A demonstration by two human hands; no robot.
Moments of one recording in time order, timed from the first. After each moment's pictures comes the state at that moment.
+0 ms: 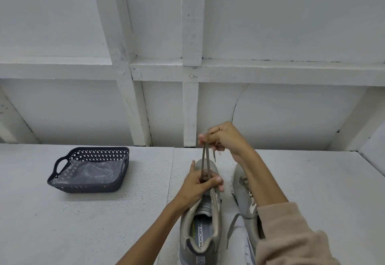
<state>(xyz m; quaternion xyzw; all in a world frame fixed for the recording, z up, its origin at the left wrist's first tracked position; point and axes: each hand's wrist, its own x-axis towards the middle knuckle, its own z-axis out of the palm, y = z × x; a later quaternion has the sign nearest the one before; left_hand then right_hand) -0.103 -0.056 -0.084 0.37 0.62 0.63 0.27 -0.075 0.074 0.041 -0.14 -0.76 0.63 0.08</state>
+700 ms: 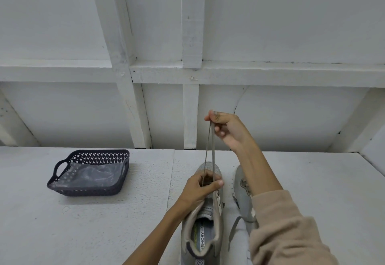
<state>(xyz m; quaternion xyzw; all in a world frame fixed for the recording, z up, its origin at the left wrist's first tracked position) -0.106 -0.055 -0.094 0.30 0.63 0.65 0.28 -0.100 0.089 0.049 -0.16 -0.57 0.79 0.16</state>
